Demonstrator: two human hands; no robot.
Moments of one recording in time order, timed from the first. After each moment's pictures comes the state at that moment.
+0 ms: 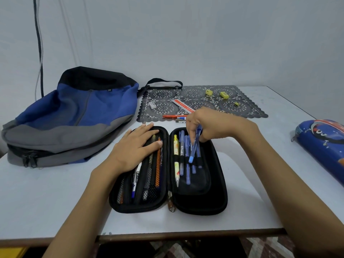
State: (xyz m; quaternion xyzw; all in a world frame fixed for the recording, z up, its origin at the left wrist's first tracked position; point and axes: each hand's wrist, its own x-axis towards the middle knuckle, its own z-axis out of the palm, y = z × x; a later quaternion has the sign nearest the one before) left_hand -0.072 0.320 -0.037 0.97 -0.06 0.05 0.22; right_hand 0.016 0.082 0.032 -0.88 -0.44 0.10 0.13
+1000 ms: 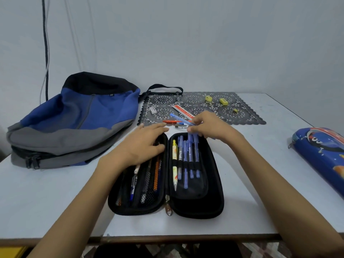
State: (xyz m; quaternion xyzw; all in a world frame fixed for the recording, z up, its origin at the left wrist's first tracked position) left_hand -0.070 0.292 0.004 0.98 -0.12 0.03 0.13; right_hand 0.027 0.087 0.018 -0.92 -0.23 0.06 0.31
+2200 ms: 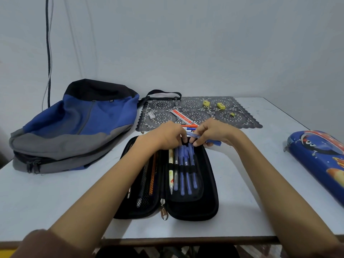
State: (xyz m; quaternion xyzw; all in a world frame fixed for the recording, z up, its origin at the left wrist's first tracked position) left_hand -0.014 0.235 0.021 0.98 -0.15 -0.03 0.10; right_hand 0.047 0.056 0.012 -0.85 -0.23 0.22 0.41
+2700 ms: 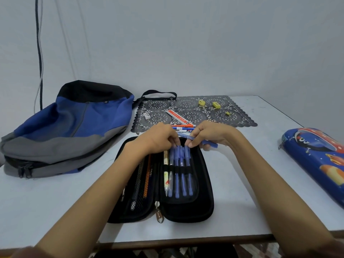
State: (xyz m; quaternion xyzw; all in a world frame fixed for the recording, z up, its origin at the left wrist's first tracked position) left_hand -0.015 0.247 0.012 0.98 -0.17 0.00 0.14; right_hand 0.049 0.055 0.008 -0.83 -0.19 0.30 0.43
